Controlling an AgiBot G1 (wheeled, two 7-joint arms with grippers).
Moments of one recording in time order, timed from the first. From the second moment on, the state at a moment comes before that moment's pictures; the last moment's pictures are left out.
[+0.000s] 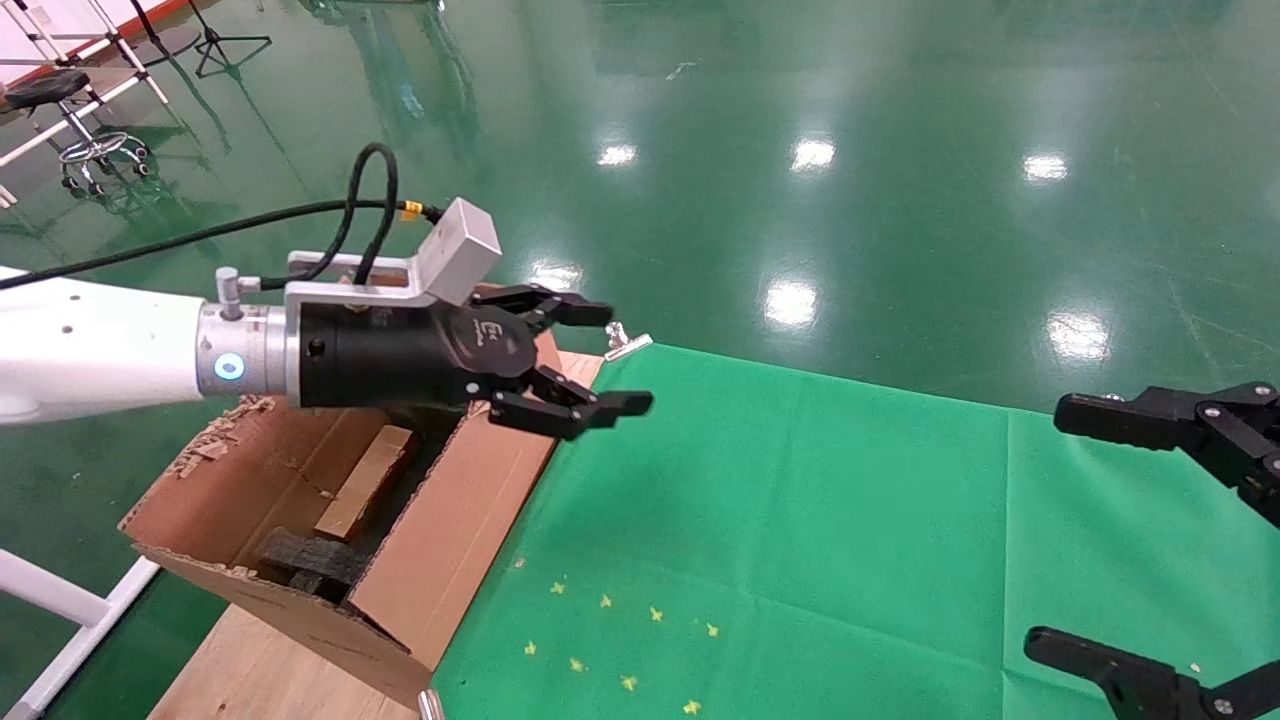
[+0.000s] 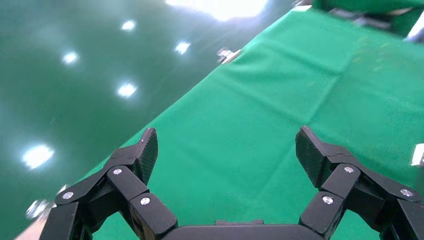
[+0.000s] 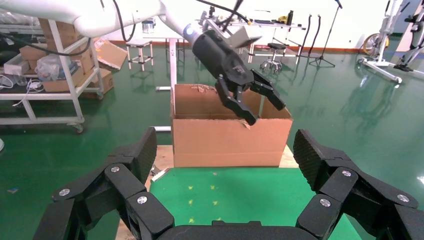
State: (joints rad) left arm -1.35 0.65 0.46 -0.98 1.13 1.37 -0.33; right arm 1.08 -0.60 -0.31 1.27 -0.71 -1.48 0.17
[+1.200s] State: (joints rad) left arm -1.06 0.61 0.27 -1.30 0.71 1.50 -0.18; right arm 1.08 -0.60 -0.31 1.27 -0.71 -1.48 0.17
